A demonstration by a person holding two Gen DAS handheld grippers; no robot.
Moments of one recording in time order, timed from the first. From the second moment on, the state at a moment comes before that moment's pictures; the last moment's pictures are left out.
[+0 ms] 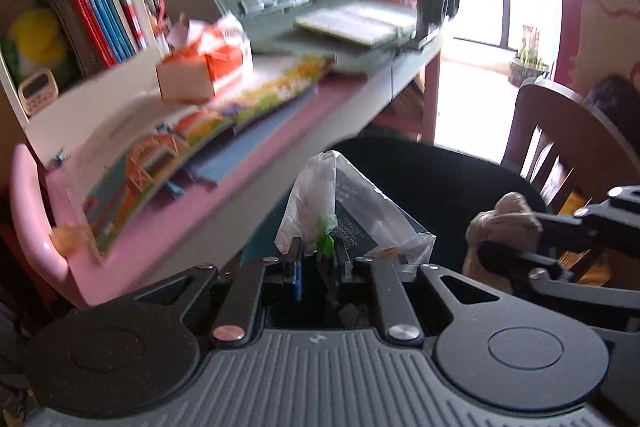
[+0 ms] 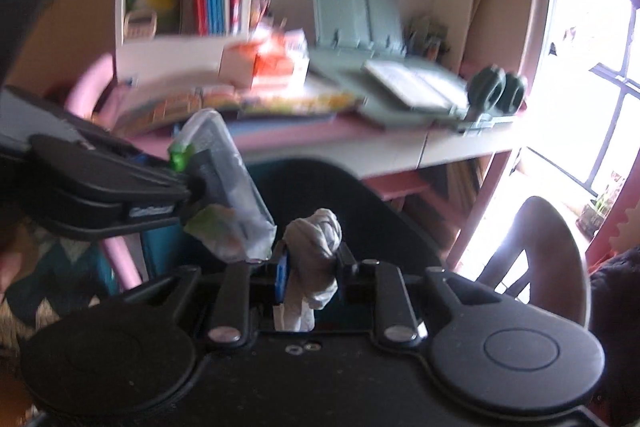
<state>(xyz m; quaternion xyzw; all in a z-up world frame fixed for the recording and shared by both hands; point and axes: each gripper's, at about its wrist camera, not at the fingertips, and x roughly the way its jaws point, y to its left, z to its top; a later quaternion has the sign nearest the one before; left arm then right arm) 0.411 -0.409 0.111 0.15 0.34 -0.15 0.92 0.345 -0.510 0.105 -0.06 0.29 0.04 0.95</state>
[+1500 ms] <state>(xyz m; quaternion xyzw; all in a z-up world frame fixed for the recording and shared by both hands) 0.300 -0.264 0.160 0.07 0.33 -0.13 0.93 0.244 -0.422 0.168 -0.05 0.28 0.14 0.95</state>
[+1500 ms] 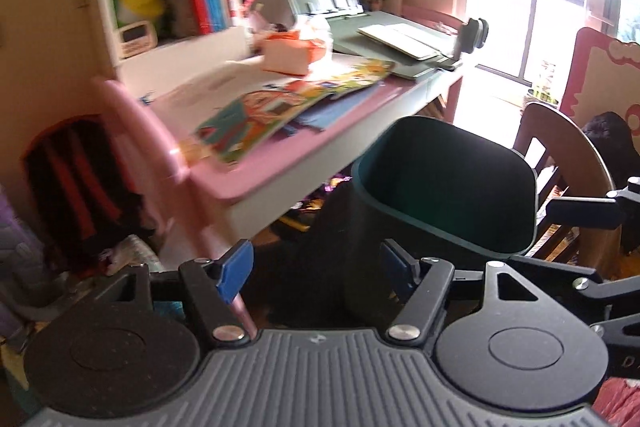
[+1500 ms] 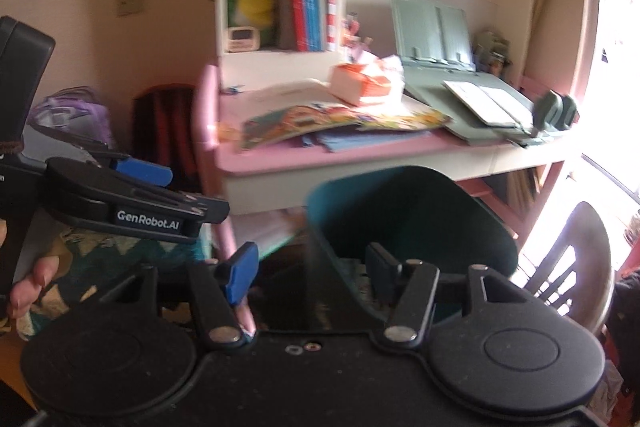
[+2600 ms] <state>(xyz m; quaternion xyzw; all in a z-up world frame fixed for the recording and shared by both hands) 0.151 0.089 0.002 -0.05 0.37 0.03 0.93 0.212 -0.113 -0.008 -0.06 0.39 0.40 0.83</state>
